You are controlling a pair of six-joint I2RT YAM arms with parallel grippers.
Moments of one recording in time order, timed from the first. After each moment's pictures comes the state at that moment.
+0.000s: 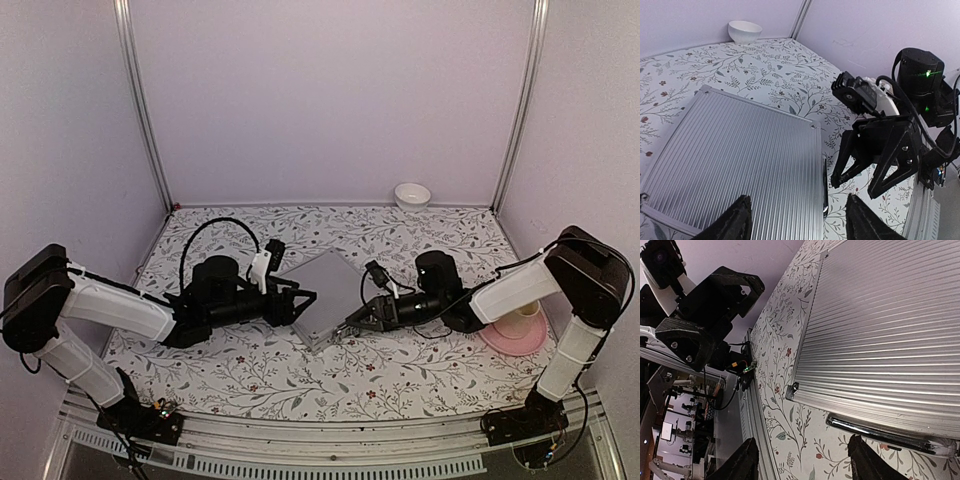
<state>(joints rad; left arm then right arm) -0.88 1.50 0.56 0.67 0.09 -0.36 0.73 1.74 0.66 0.60 -0.76 0.65</state>
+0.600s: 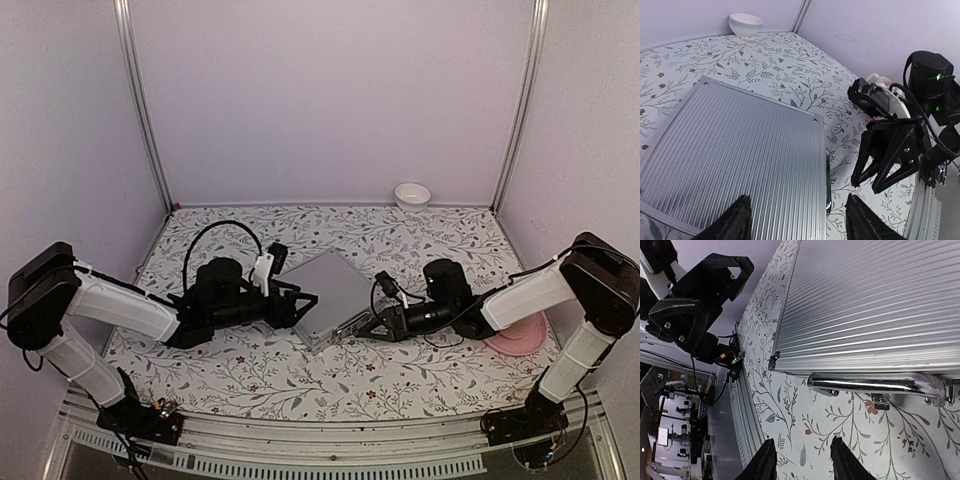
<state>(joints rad) -0.88 1.52 0.56 0.68 0.09 -0.37 0.73 1.65 0.58 0.52 -0.73 0.64</state>
